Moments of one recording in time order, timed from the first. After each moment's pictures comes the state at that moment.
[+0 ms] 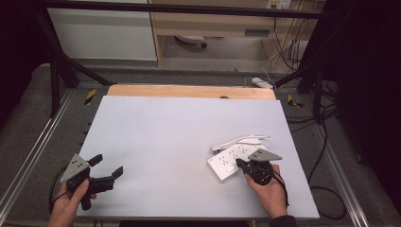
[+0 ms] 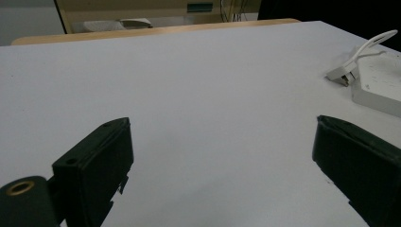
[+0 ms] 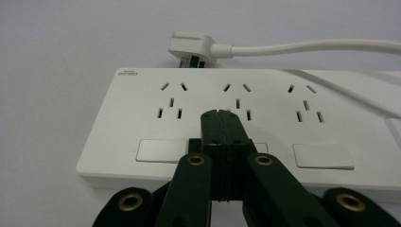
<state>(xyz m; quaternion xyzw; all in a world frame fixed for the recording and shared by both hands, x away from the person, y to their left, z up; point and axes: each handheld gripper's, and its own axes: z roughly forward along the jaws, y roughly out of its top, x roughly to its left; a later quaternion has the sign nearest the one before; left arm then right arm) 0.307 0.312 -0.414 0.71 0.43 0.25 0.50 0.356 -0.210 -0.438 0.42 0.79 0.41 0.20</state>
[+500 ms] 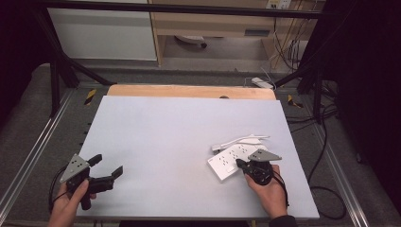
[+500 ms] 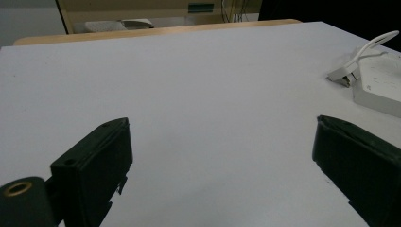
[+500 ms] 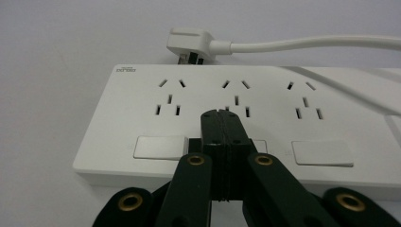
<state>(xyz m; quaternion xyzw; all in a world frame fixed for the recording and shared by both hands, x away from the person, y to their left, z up) 0.307 0.313 -0.414 0.71 0.43 0.25 0.50 0.356 -0.211 -0.440 0.42 0.79 0.41 0.20</state>
